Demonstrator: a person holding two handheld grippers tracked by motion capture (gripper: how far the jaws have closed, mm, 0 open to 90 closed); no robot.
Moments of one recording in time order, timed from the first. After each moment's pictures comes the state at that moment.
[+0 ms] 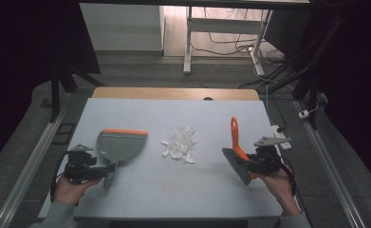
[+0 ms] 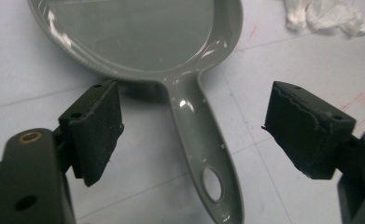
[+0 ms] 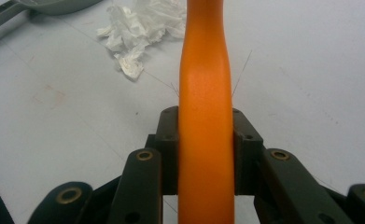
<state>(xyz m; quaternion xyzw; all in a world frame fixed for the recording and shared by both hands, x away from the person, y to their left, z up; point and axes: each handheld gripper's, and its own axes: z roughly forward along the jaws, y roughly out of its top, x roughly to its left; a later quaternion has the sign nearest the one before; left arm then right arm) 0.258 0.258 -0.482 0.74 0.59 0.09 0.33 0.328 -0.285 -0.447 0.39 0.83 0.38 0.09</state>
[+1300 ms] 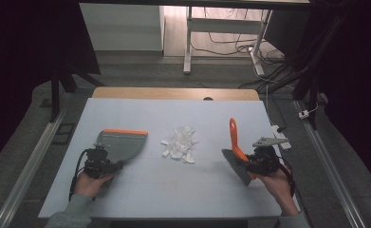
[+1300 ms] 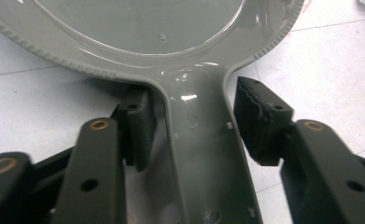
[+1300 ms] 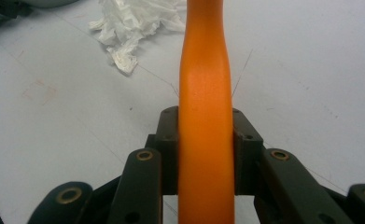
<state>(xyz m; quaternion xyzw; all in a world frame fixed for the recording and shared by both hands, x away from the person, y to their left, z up) 0.297 0.234 -0.523 0.72 0.63 0.05 0.27 0.330 -0.283 -0.452 0.39 0.84 0.37 0.10</state>
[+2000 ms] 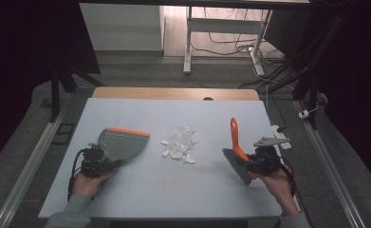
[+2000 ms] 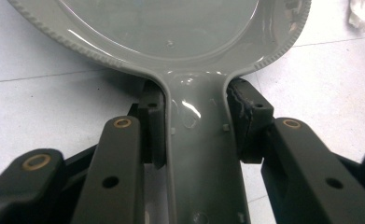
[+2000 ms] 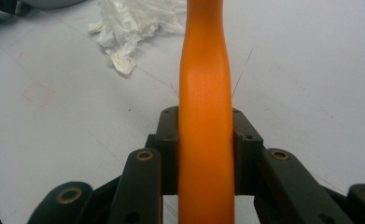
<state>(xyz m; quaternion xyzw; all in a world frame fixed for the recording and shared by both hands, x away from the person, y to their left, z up) 0.294 0.243 -0.522 0.71 0.64 0.06 0.30 0.329 -0.285 -0.450 0.39 0.83 0.38 0.10</state>
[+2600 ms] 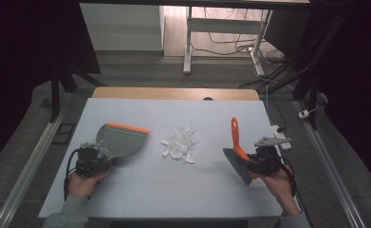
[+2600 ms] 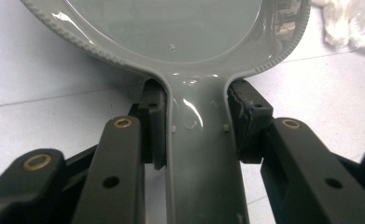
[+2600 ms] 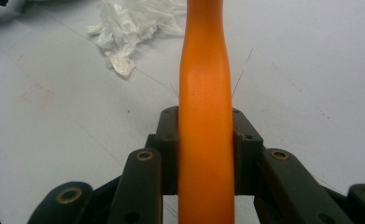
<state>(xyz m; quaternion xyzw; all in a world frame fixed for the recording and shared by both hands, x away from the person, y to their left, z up) 0.288 0.255 -0.516 0.71 0.62 0.08 0.34 0.329 -0.286 -0.449 0.39 0.83 0.38 0.10</state>
